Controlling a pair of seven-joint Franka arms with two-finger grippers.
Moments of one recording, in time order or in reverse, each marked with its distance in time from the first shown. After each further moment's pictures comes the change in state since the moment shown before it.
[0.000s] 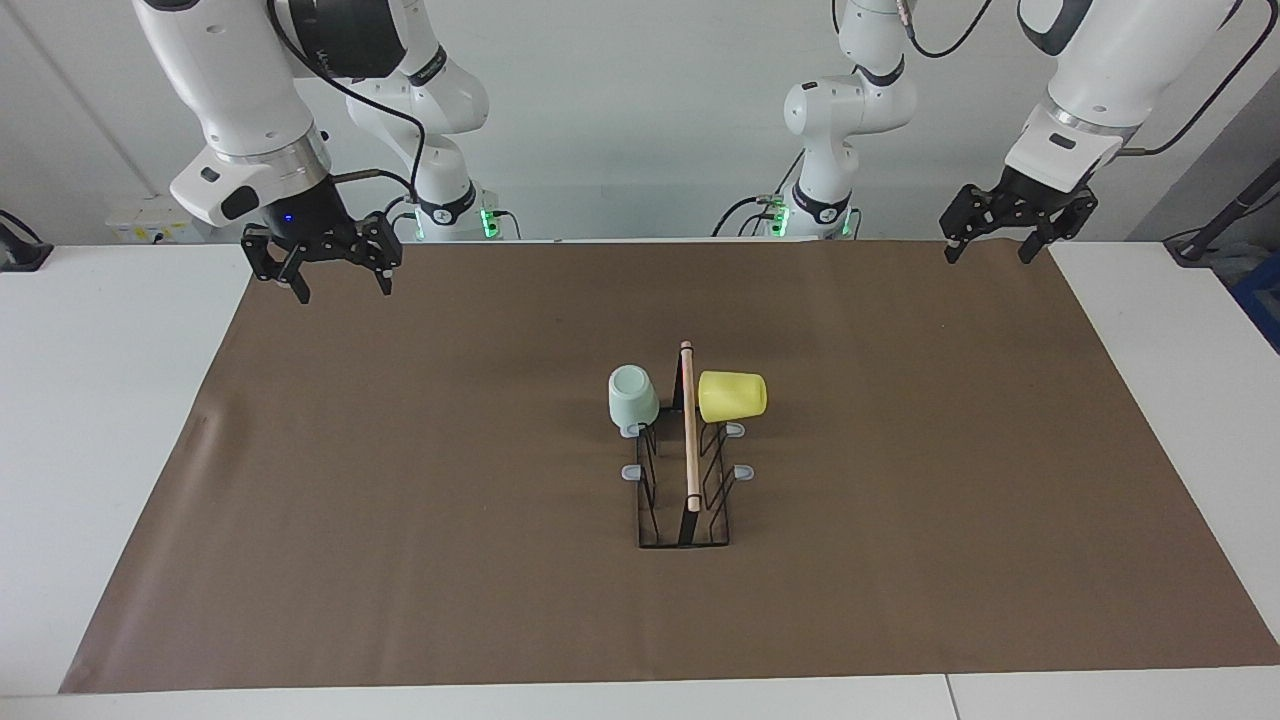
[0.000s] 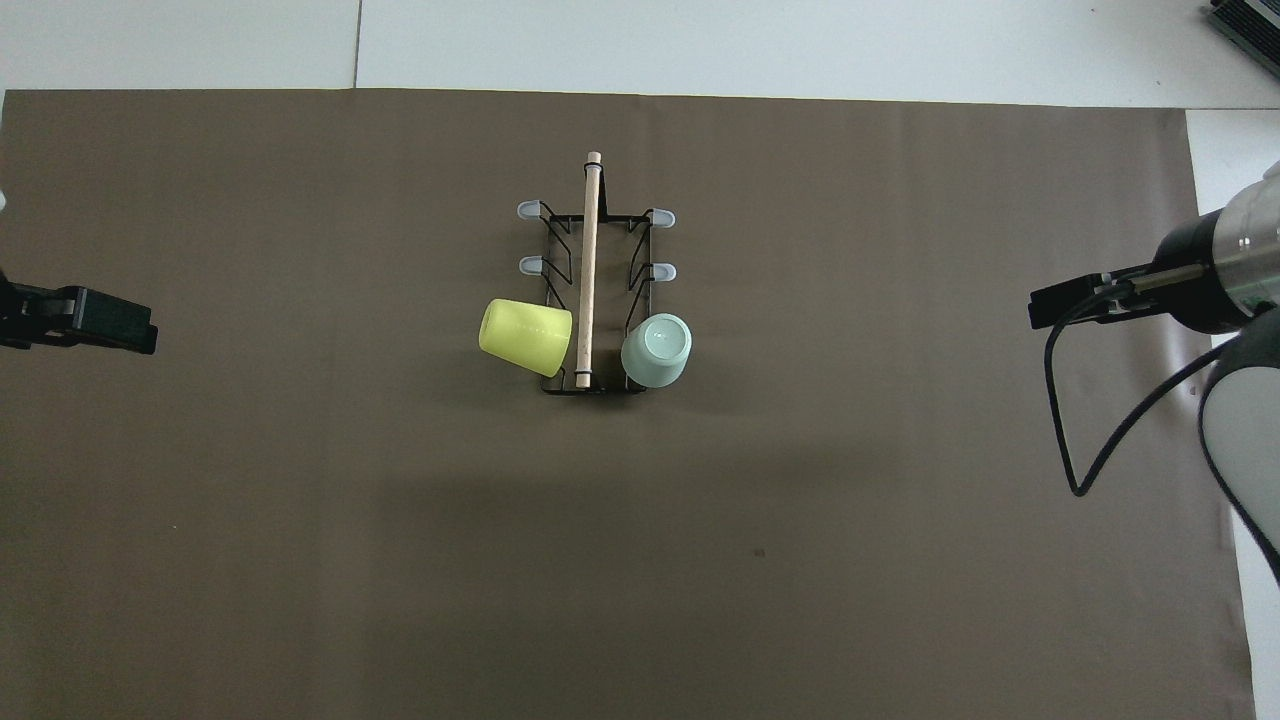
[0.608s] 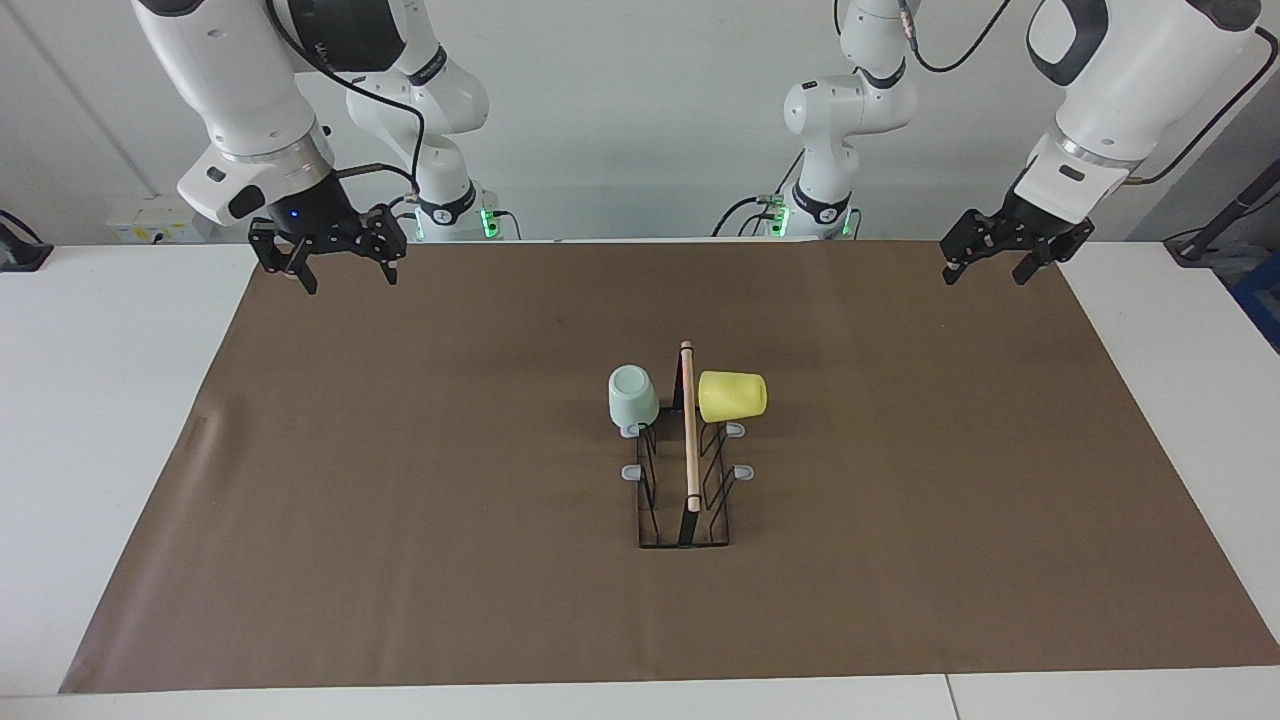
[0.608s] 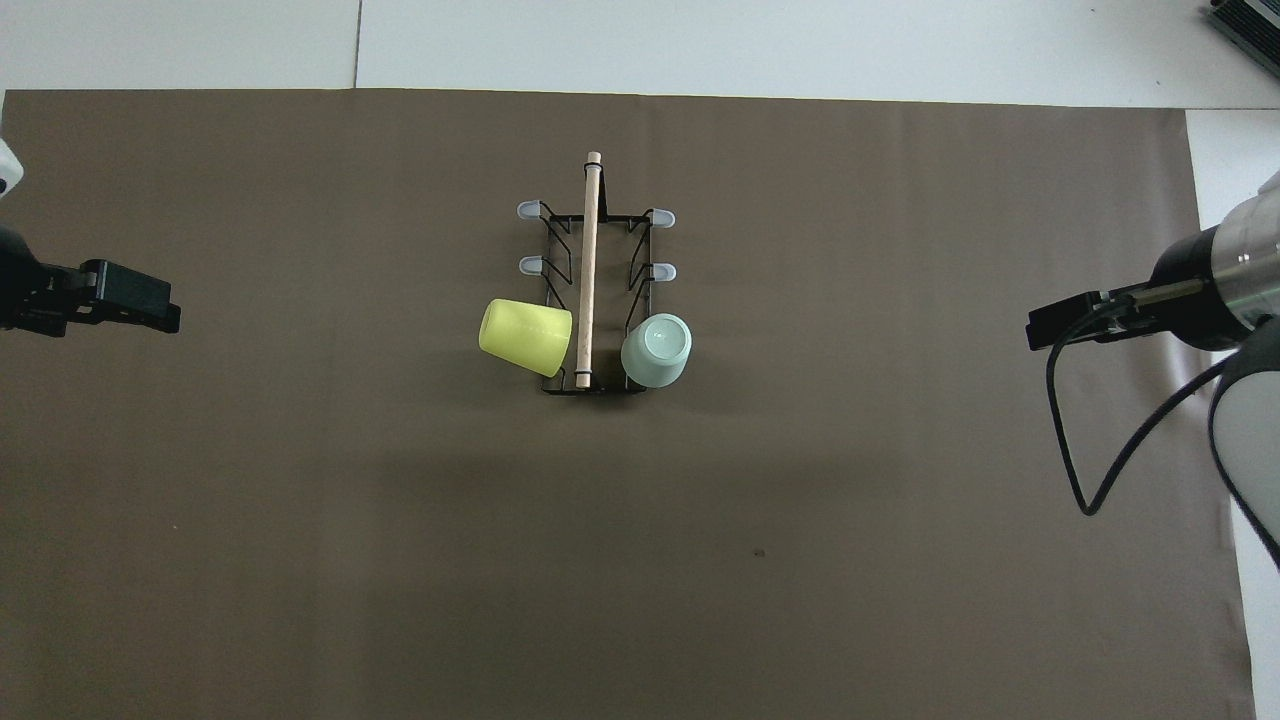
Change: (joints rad) left arm -0.004 0.039 0.013 0.007 -0.064 0.016 -0.058; right arm 0.000 -0.007 -0.001 0.000 0.017 -0.060 0.000
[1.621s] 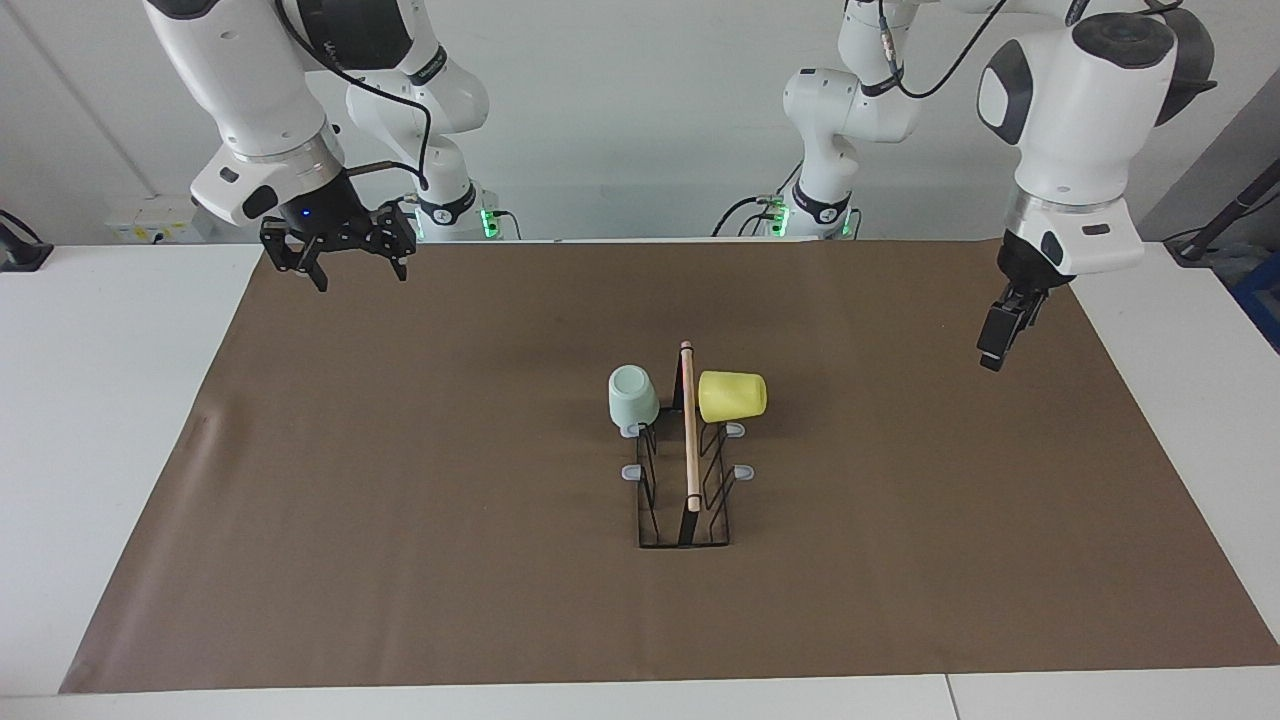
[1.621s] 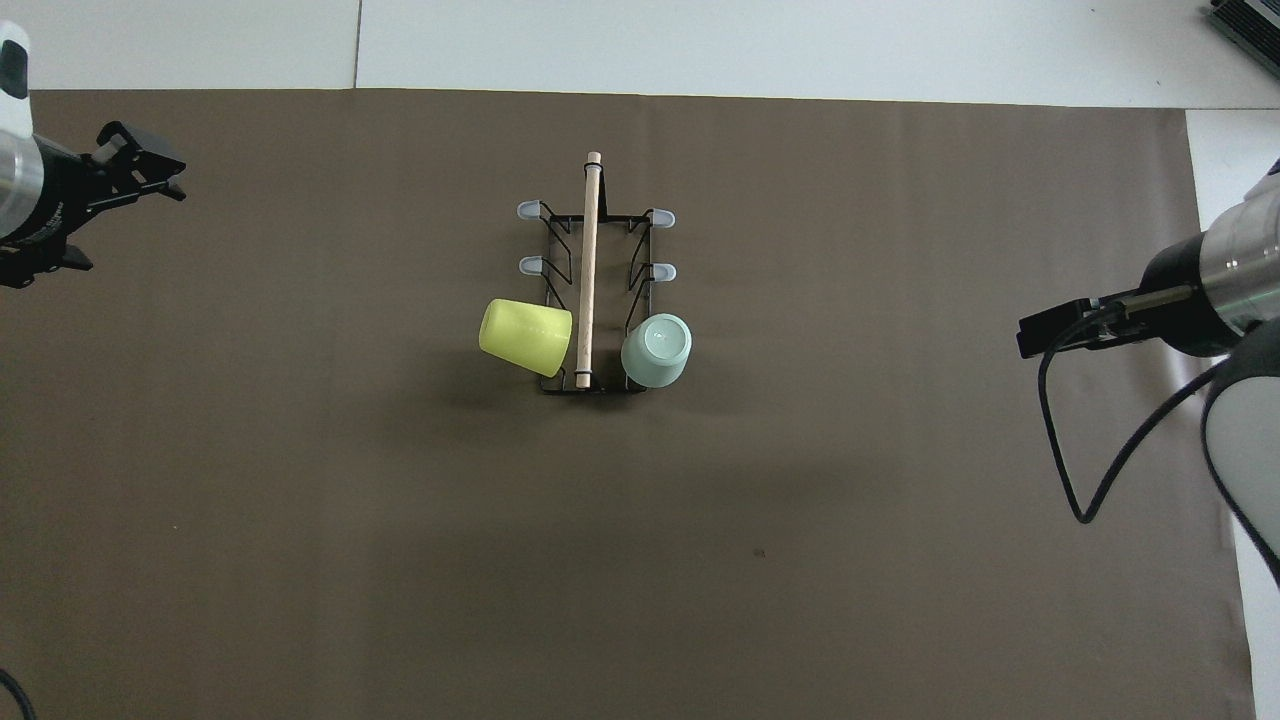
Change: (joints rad) left arm -0.470 0.119 0.474 0.020 0.104 0.293 -0.642; right arm 0.018 -0.002 -0.011 -0.002 0.010 -0.016 0.000
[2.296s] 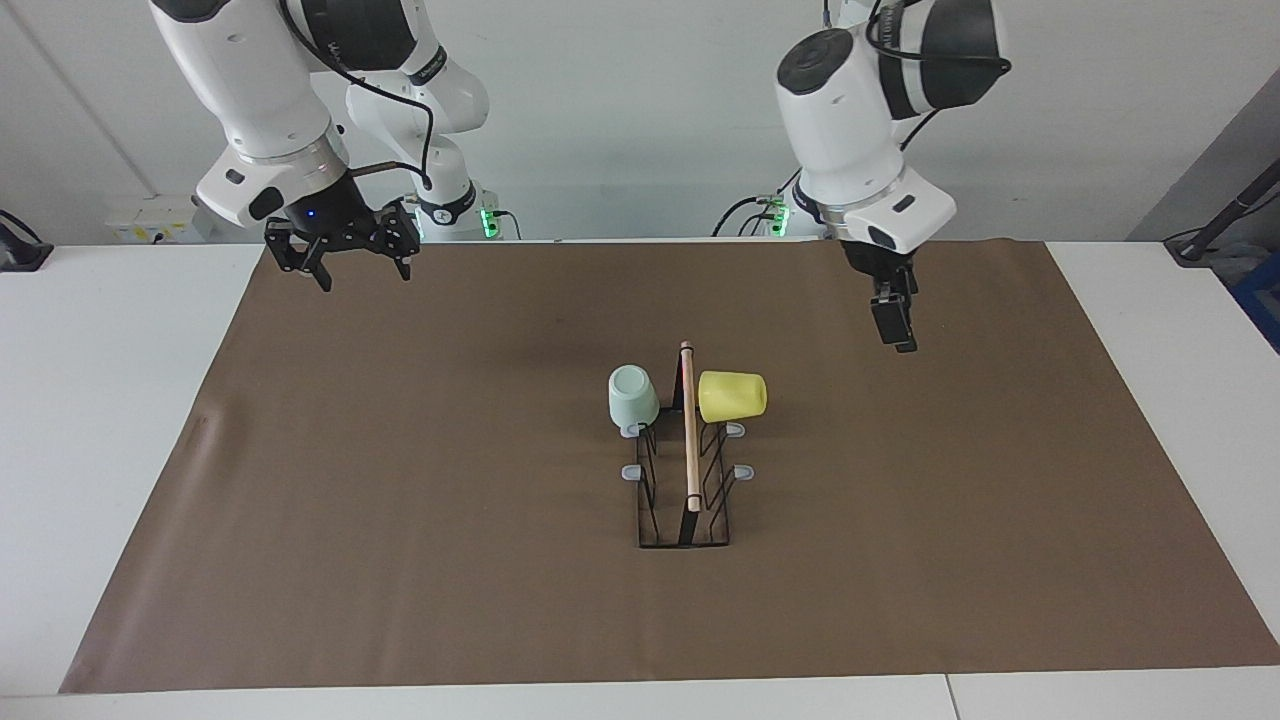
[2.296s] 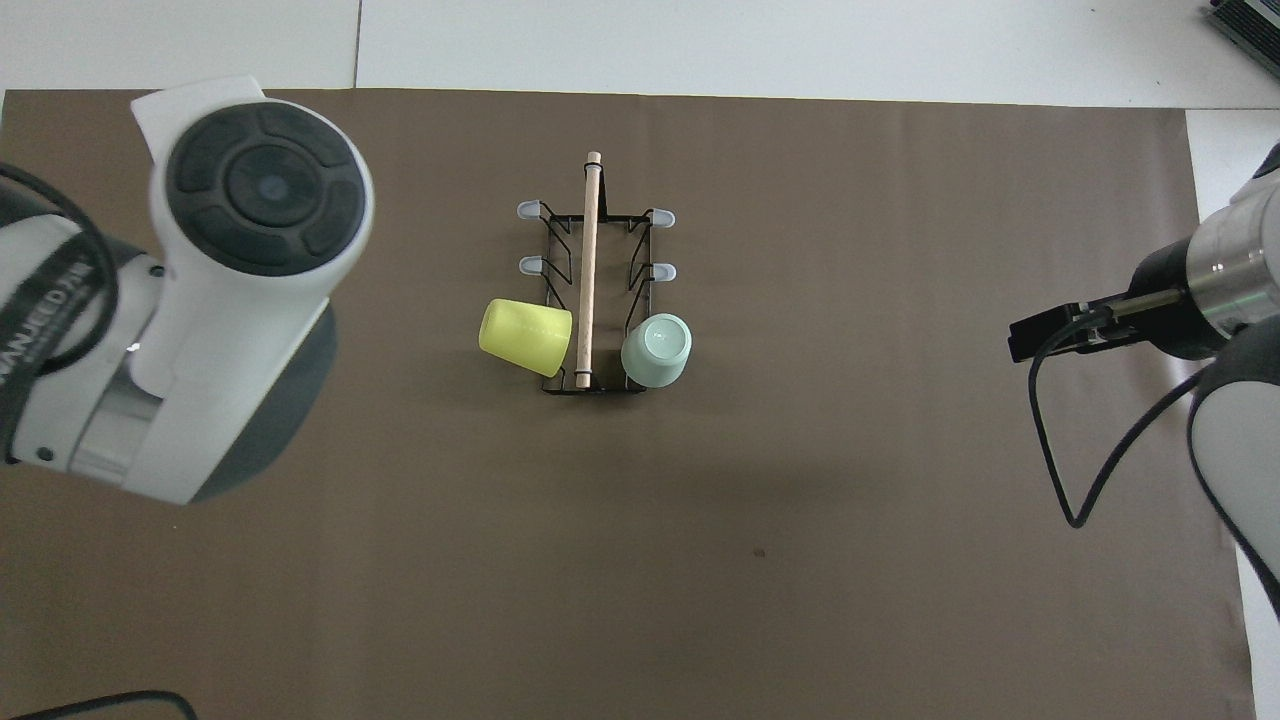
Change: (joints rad) left arm -0.314 0.012 -0.002 0.007 0.381 -0.137 -0.891; right arm 0.014 0.000 0.000 -0.003 0.000 -0.005 0.000
